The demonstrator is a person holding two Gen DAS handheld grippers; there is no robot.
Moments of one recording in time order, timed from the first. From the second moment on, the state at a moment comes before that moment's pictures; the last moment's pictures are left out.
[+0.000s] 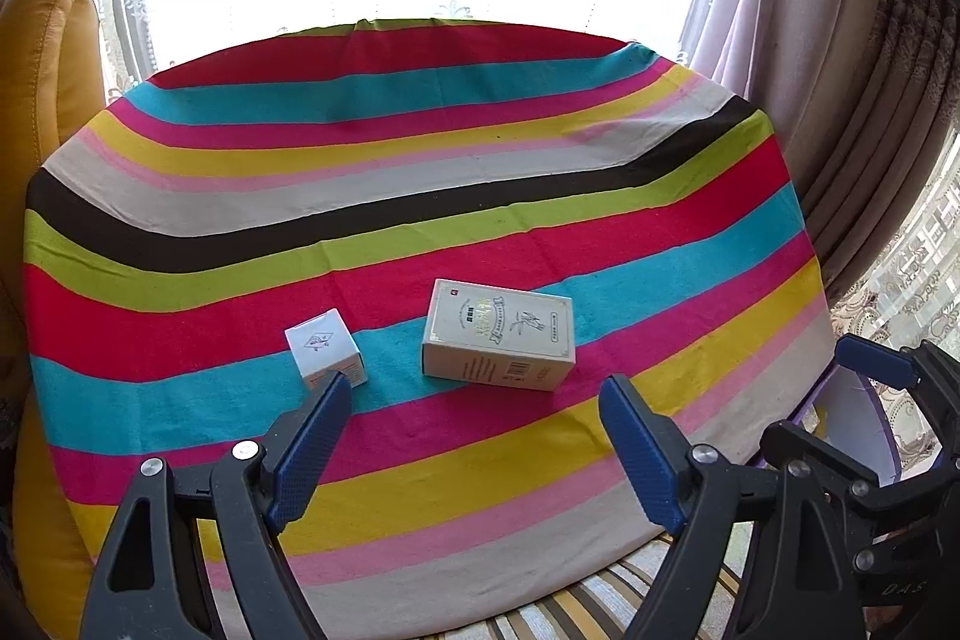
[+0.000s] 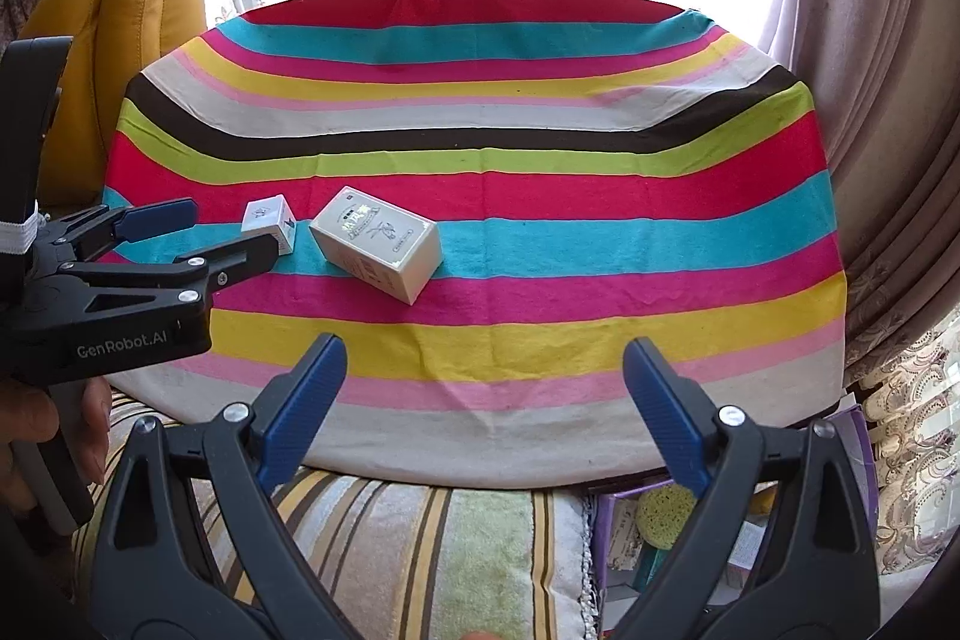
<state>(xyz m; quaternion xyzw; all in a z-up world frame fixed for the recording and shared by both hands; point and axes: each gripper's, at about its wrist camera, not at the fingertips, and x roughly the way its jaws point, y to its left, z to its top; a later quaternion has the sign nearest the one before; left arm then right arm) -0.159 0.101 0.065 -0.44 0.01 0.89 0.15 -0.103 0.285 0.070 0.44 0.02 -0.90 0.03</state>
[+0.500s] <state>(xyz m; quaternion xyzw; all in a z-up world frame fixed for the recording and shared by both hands) -0.207 0.058 0.046 -0.46 -0.03 0.89 0.09 -0.161 0.259 0.048 0.46 -0.03 -0.88 0.03</state>
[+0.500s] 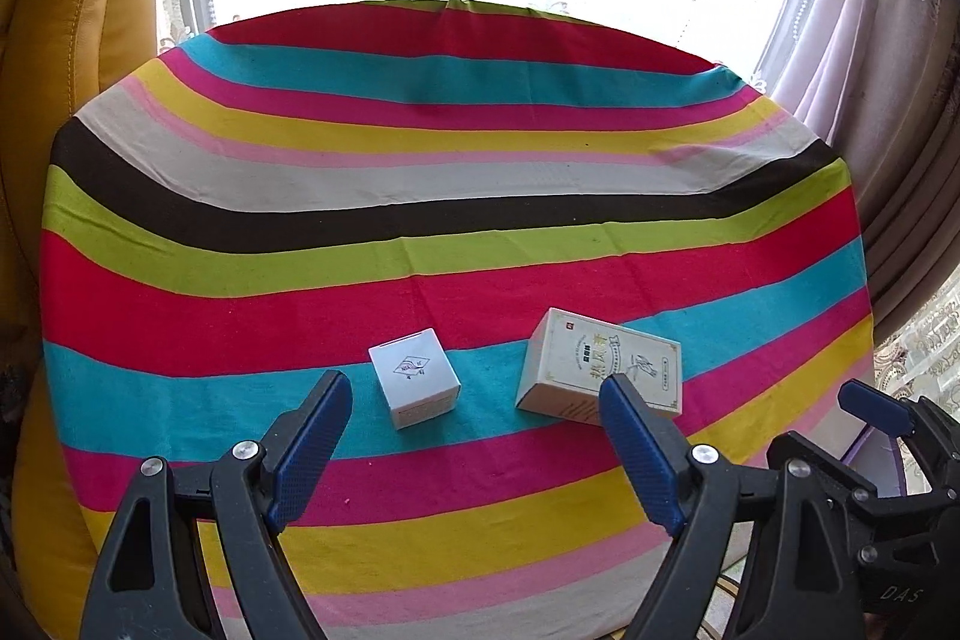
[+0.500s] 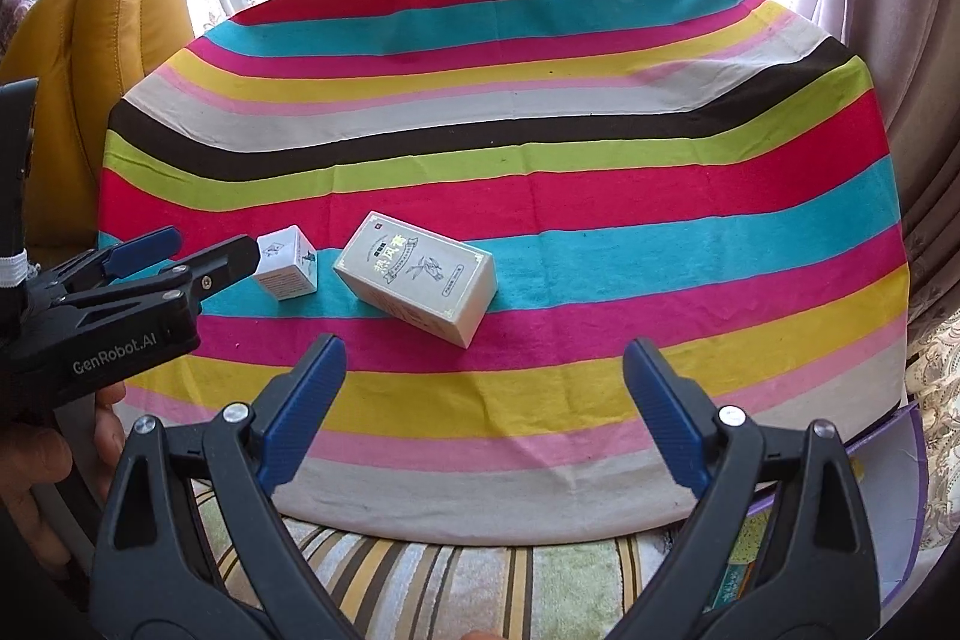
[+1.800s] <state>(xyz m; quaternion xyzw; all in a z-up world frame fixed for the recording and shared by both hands) -0.242 0.019 -0.038 -0.51 -0.08 0.86 0.04 -0.249 0.205 -0.009 0.50 -0.09 -0.86 -0.05</state>
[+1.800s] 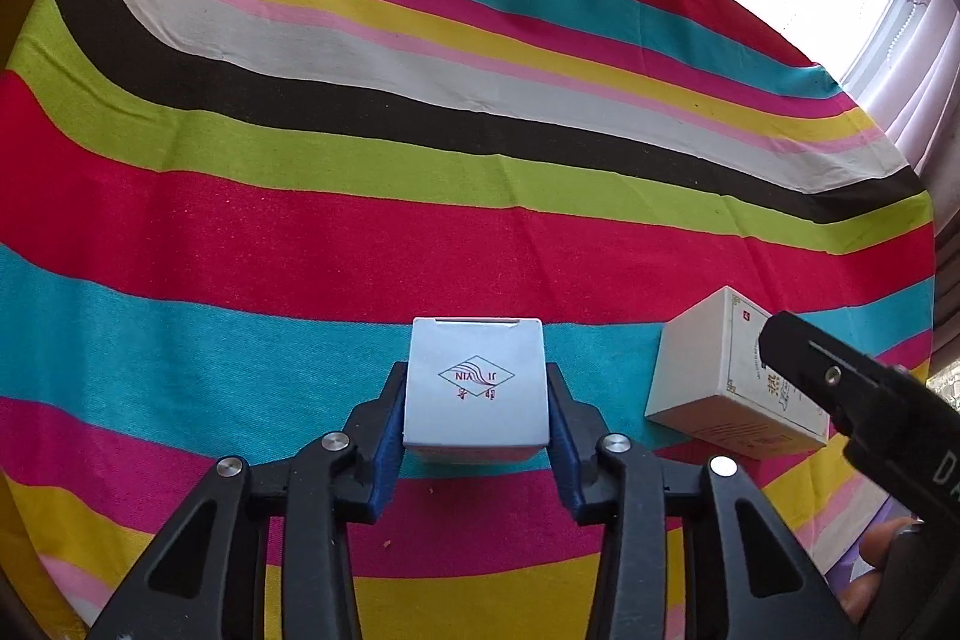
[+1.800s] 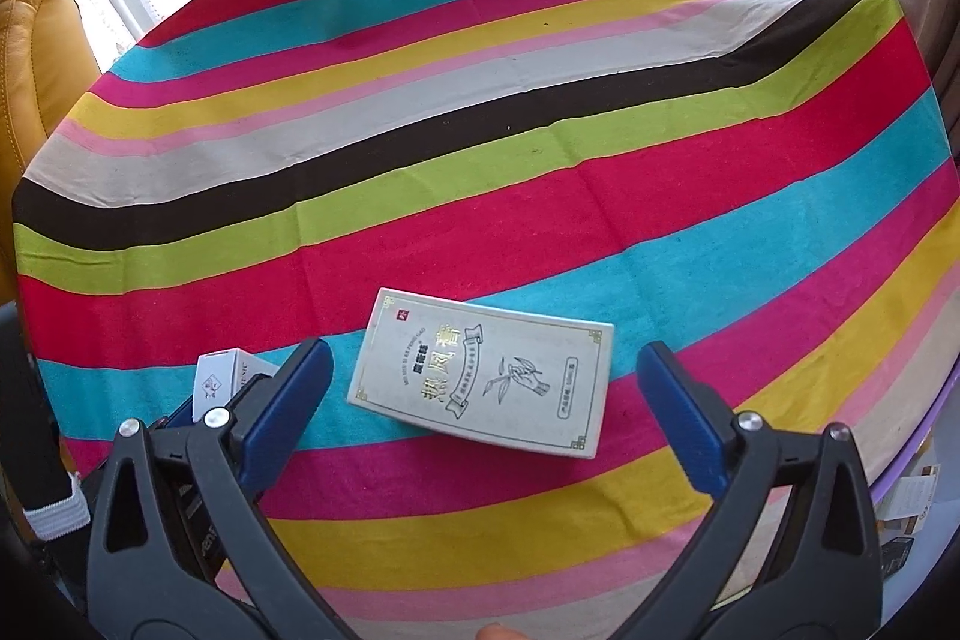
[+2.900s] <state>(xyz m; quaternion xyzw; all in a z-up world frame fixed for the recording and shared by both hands) -0.217 0.007 -0.034 -0.50 -0.09 0.86 0.04 -0.252 0.187 -0.031 0.52 -0.06 -0.86 -0.01</state>
